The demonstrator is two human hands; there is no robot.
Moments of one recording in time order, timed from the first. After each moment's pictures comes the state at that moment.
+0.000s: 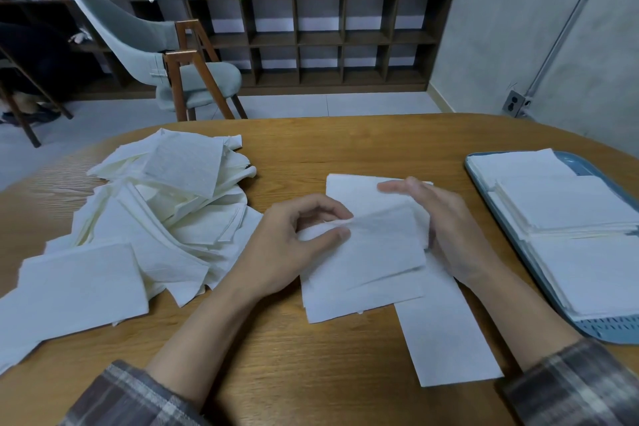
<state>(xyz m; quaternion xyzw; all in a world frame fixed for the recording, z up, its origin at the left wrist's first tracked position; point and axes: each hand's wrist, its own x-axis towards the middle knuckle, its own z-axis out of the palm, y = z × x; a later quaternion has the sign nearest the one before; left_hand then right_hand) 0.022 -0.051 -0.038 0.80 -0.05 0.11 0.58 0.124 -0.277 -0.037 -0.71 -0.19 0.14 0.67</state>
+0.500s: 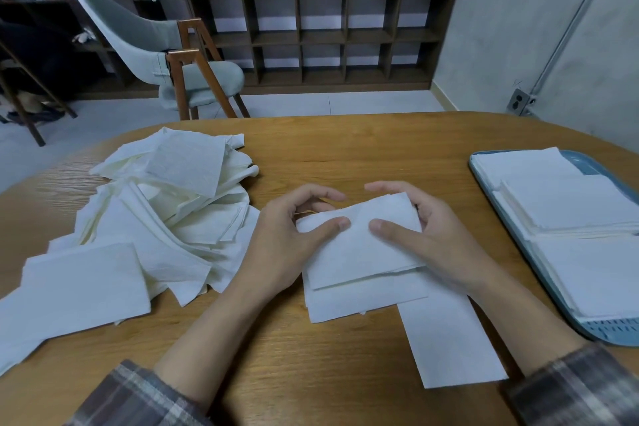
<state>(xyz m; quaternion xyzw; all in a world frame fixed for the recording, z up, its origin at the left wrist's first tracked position) 0.025 -0.057 -0.040 0.78 0.03 0.16 0.60 0.106 -0.270 -0.031 -0.70 -0.26 0.19 0.64</state>
